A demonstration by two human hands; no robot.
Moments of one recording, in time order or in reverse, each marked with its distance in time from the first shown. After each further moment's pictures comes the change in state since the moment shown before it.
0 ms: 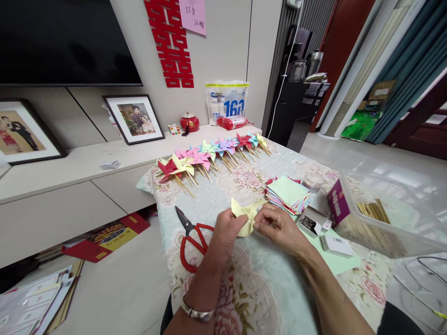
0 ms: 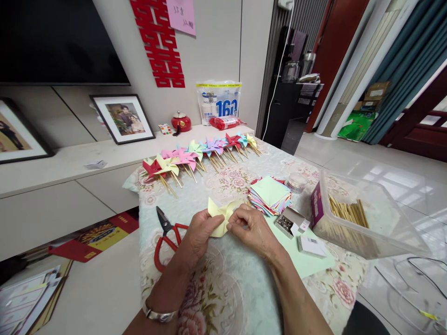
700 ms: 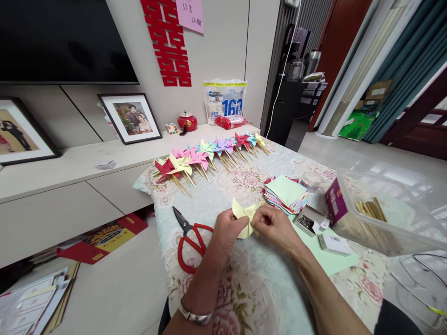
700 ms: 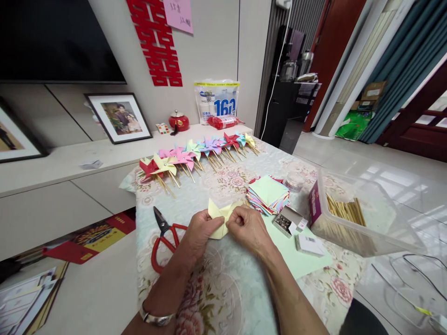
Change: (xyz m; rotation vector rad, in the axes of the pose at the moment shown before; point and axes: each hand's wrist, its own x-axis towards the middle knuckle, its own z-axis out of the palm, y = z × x) left_hand 0.000 0.002 0.004 0.019 -0.010 -0.044; right_hand 0.004 -0.004 0.011 -0.063 0.116 0.191
